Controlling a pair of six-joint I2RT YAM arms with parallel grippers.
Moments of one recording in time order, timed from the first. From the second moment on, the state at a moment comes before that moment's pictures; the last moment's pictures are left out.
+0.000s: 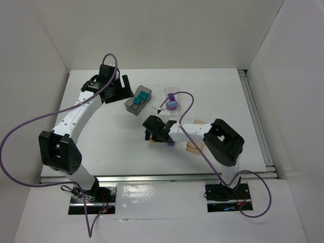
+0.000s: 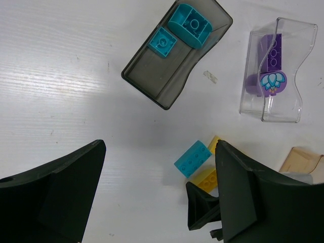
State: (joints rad) left arm -0.24 1.61 1.52 -0.72 -0.06 -0.47; right arm 0.94 1.90 1.21 -0.37 0.43 0.94
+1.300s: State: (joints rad) left arm -0.25 1.61 1.49 -0.71 -0.06 -0.47; right arm 0.98 1.57 1.21 -0.58 0.63 0.98
